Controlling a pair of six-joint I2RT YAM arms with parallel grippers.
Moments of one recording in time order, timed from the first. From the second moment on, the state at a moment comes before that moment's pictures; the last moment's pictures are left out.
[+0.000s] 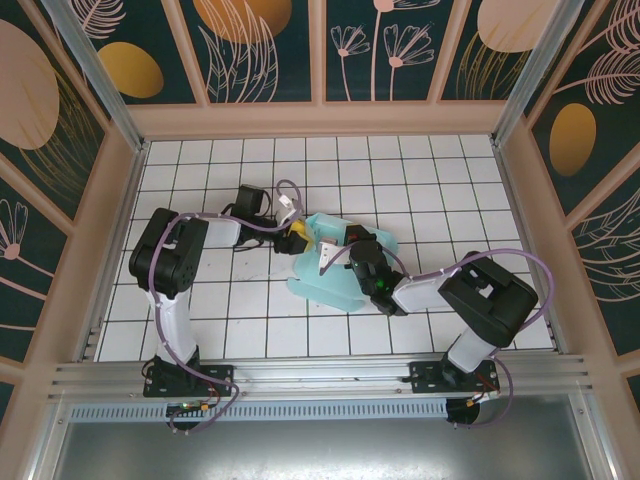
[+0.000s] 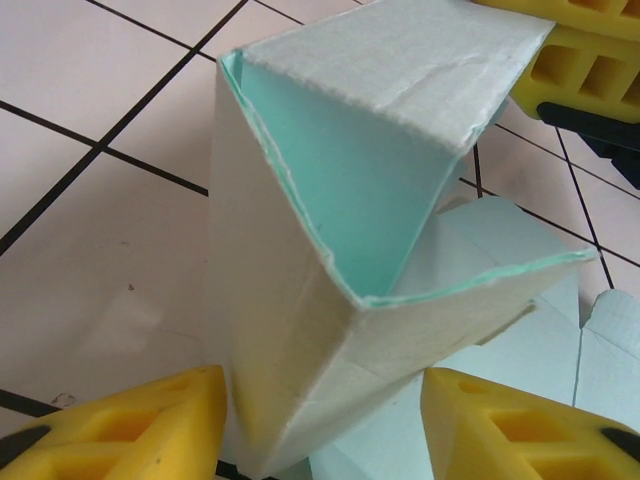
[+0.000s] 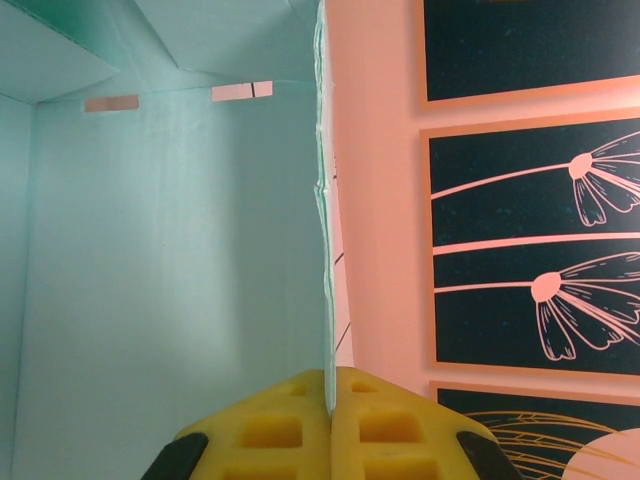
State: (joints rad) left arm -0.34 1.99 1.02 0.13 1.01 0.34; right arm 0.86 1.62 0.51 0.82 0.58 -1.25
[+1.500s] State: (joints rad) left arm -0.41 2.00 0.92 0.56 0.74 -0.04; right arm 0.86 1.63 0.59 0.72 0.63 -1.12
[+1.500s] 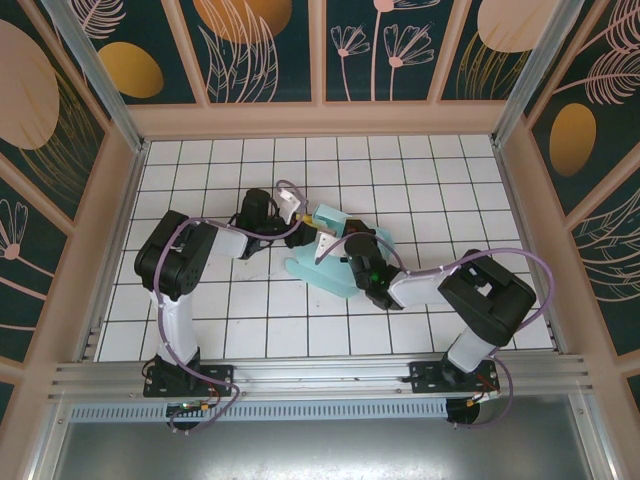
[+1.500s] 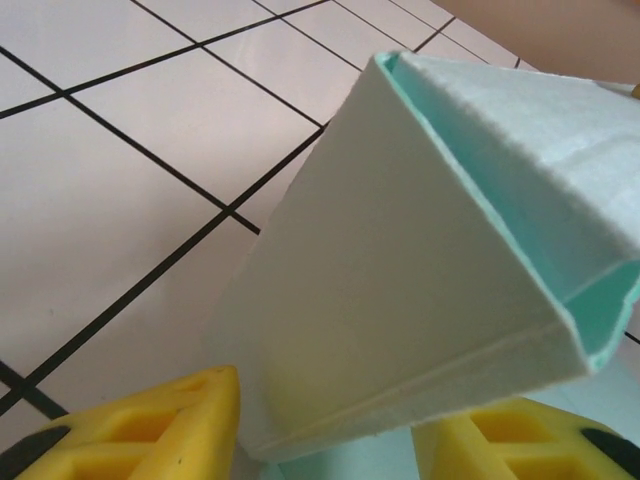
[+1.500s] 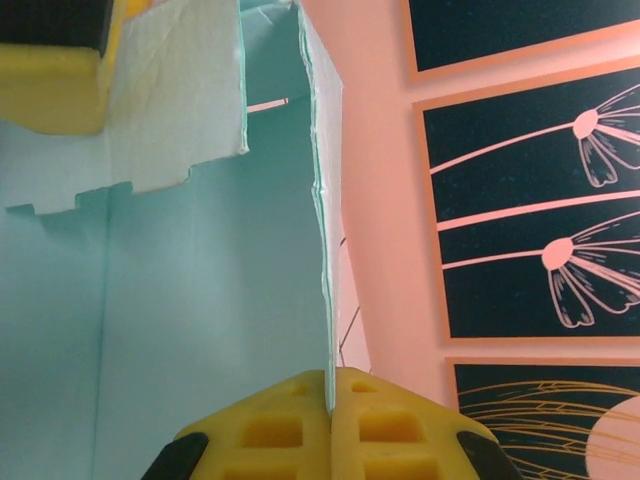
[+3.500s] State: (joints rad) left arm -0.44 1.96 0.74 0.80 0.55 -0.01; right arm 0.65 1.45 0.98 0.13 0.10 0.38
